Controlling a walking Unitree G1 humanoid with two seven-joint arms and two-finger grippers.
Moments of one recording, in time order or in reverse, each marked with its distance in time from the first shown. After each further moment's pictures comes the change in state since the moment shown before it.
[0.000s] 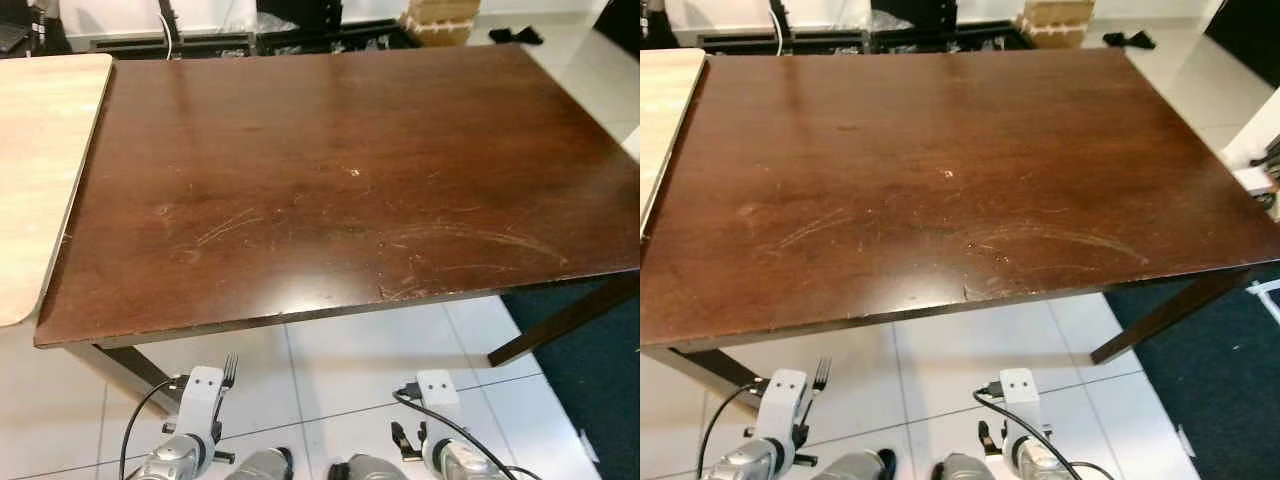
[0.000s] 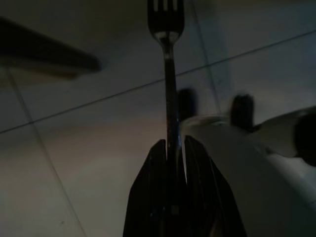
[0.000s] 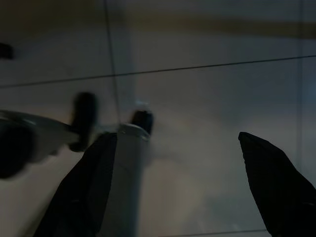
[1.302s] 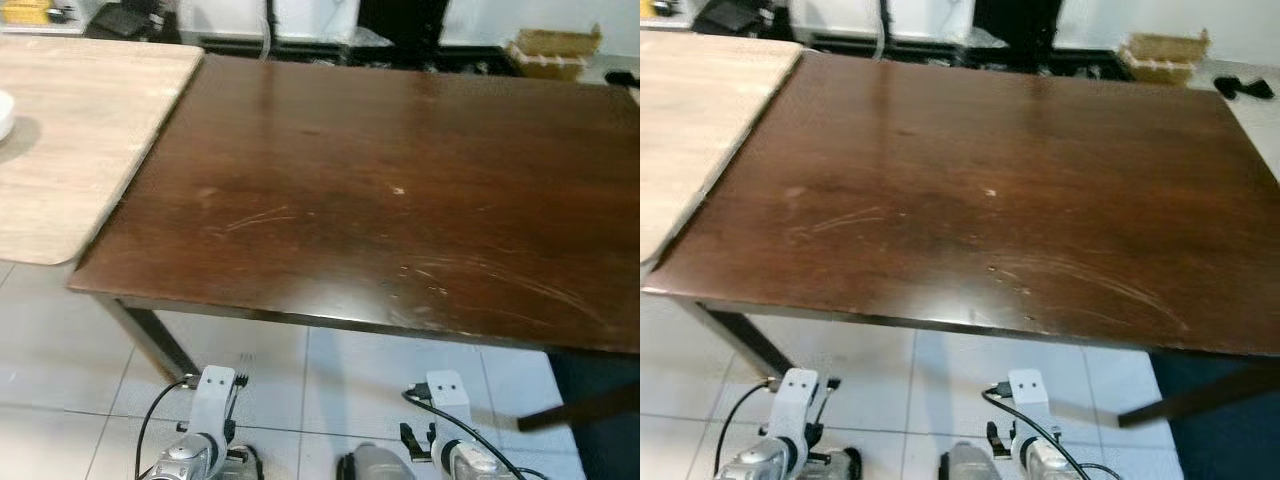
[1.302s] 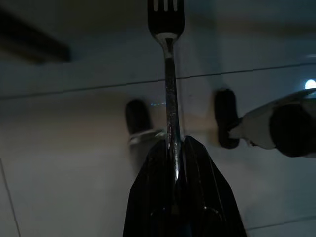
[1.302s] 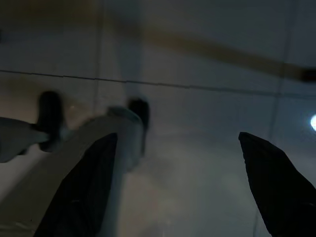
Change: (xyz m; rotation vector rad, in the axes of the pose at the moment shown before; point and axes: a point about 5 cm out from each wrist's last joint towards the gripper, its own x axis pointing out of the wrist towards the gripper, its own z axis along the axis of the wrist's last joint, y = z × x) left arm 0.001 -0.005 0.003 0.000 -0.012 -0.025; right arm 0.000 0.000 0.002 0.025 0.000 -0.005
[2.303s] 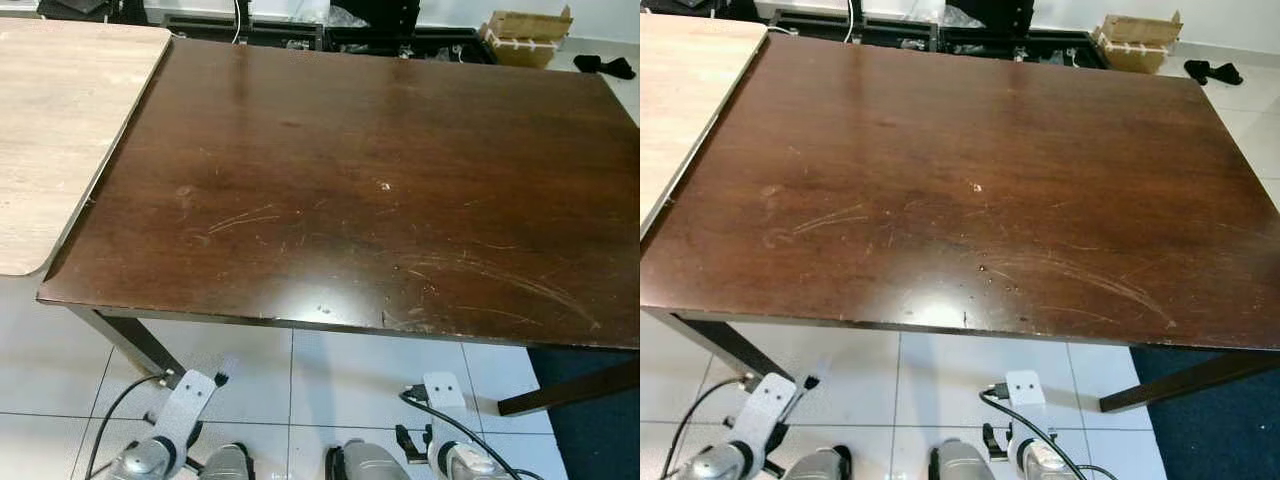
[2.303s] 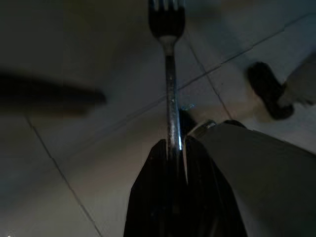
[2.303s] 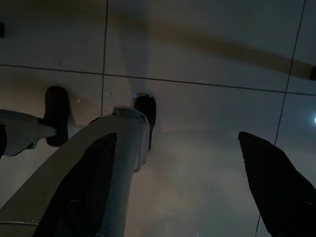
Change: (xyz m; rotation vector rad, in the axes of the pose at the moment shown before) left arm -0.026 0.051 -0.001 0.508 -0.097 -0.098; right arm 0.001 0.004 0.003 -0.003 -0.008 0.032
